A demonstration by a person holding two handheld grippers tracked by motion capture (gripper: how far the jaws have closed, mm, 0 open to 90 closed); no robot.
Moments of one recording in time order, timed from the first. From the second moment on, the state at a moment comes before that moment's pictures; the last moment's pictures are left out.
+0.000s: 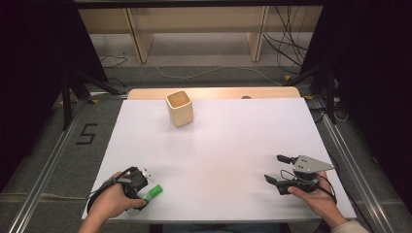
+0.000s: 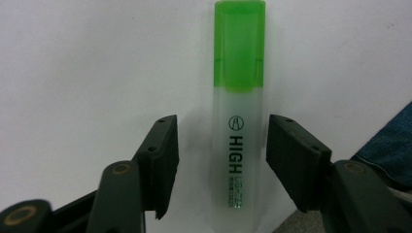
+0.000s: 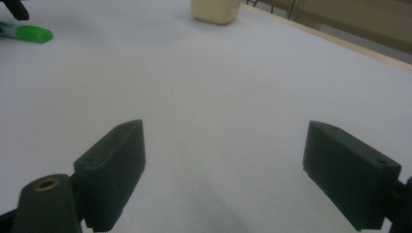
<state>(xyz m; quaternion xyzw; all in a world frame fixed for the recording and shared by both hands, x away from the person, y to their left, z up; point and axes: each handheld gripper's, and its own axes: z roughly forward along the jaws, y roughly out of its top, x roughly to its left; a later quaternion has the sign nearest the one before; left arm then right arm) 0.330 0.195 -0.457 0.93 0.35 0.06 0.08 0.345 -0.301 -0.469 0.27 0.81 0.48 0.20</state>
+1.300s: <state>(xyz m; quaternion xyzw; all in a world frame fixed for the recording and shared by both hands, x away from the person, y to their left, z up) 0.339 0.186 -0.460 0.93 0.36 0.02 0.05 0.345 -0.302 -0.469 0.27 0.81 0.49 0.20</state>
